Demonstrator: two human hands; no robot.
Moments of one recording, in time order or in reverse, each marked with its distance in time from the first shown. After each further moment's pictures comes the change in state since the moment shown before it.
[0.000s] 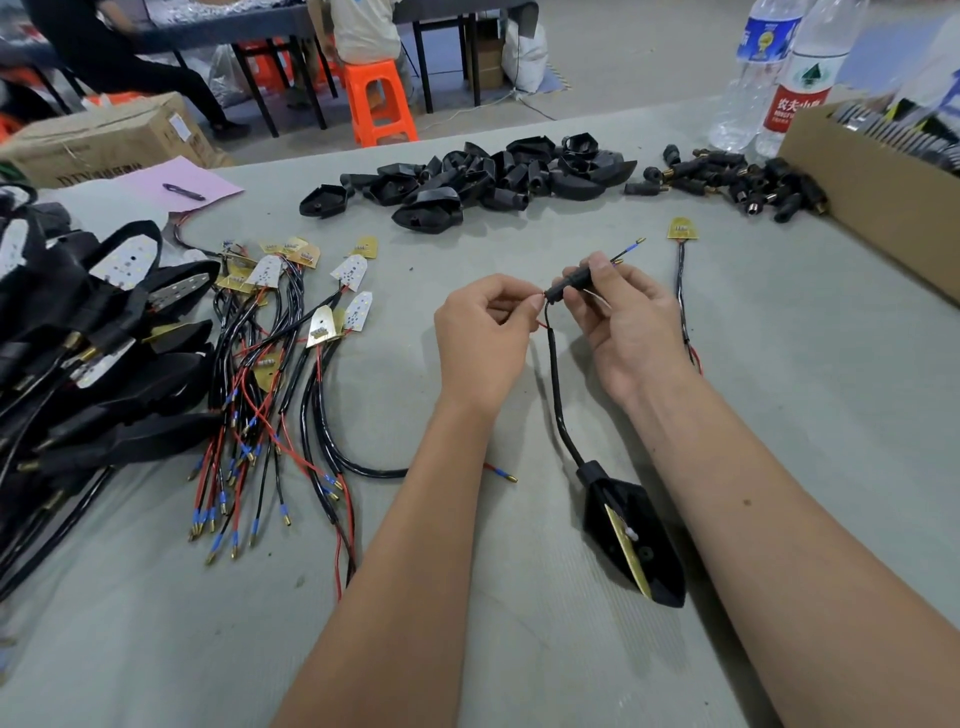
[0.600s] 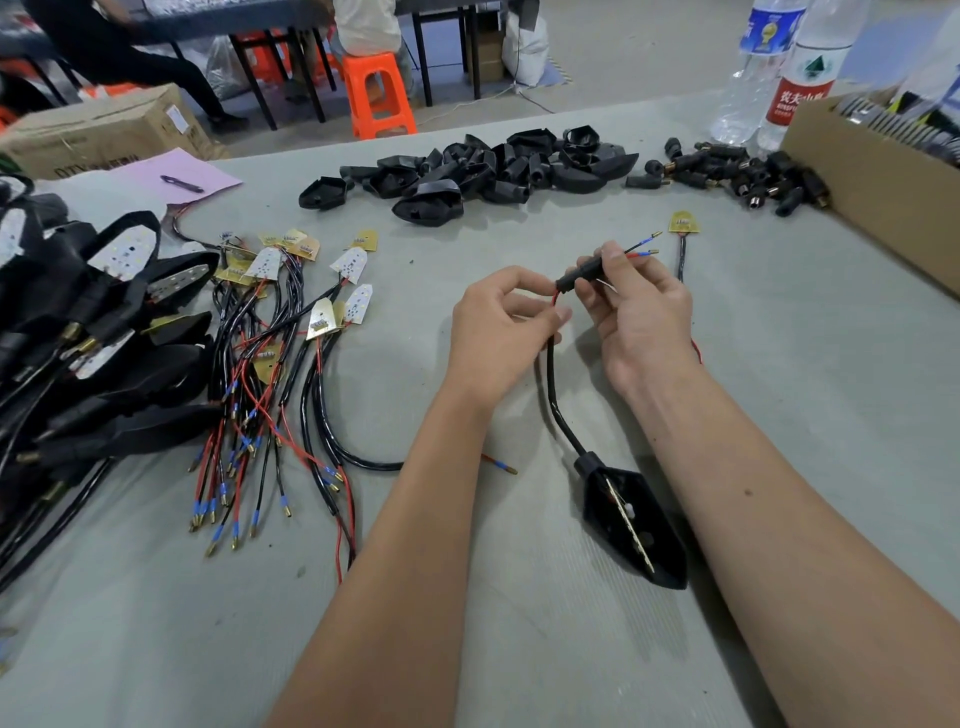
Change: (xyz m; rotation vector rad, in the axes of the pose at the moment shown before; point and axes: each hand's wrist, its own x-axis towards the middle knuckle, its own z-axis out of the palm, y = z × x) left_hand -0.003 0.001 0.000 -0.069 -0.182 -0.130; right_hand 0.000 -0.001 0.000 -0.038 0.085 -0.057
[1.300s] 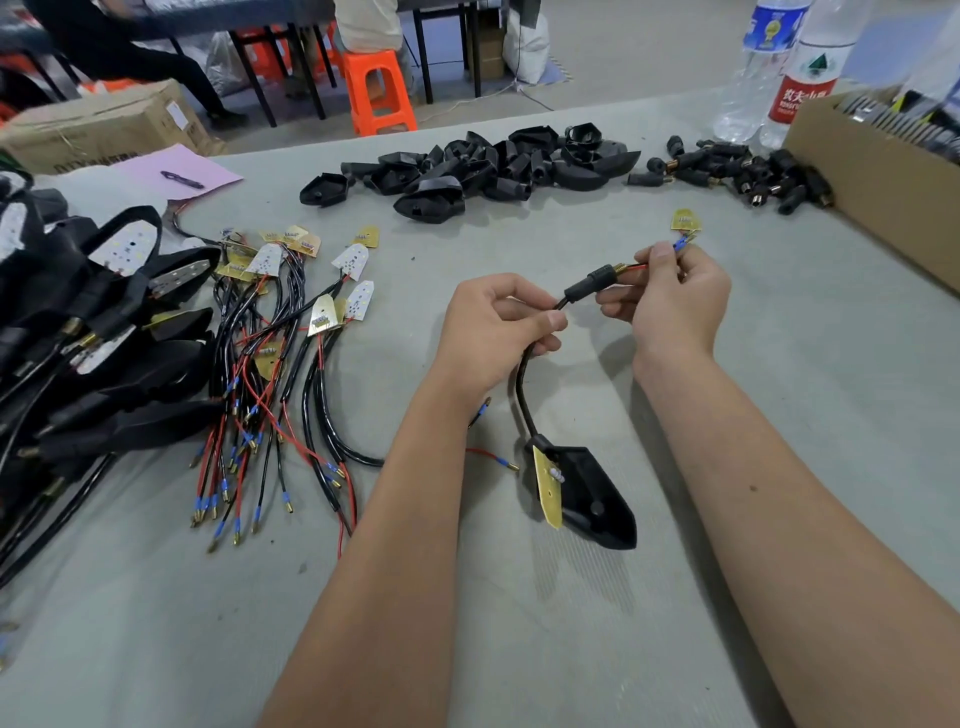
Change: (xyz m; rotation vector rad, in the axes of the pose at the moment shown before) left_hand 0.000 0.000 -0.013 -0.119 -0.123 -0.099; right_hand 0.012 -0.008 -0.010 -0.437 0.224 -0.228
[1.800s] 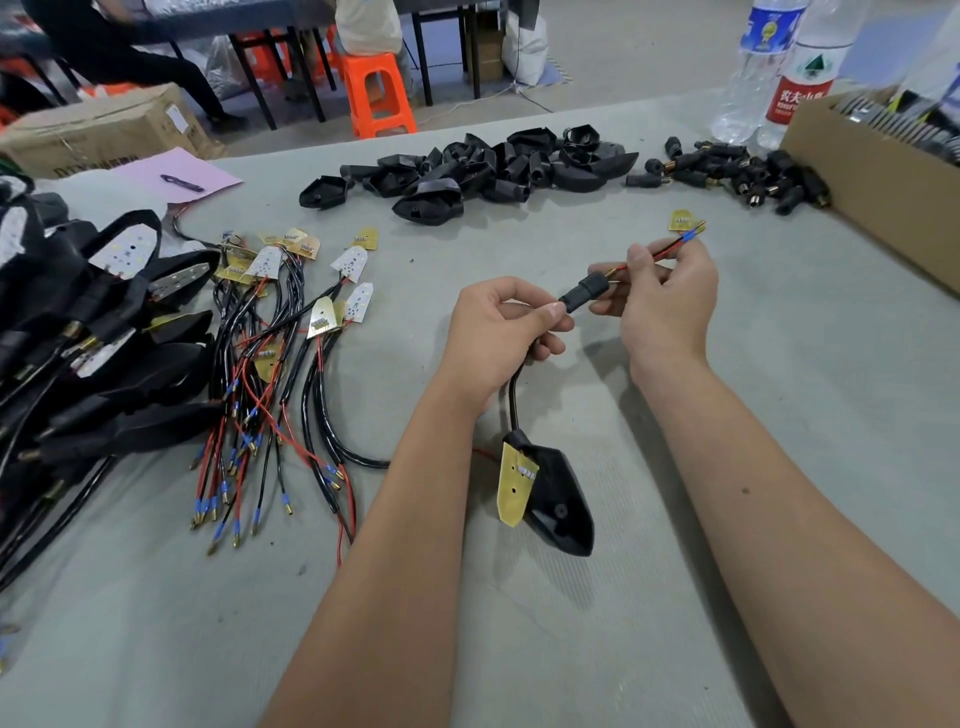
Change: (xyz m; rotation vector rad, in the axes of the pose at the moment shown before) left_hand 0.001 0.001 0.006 -0.066 0.001 -0.028; right_hand -0.003 0.003 0.000 -0.074 -0.098 -0.132
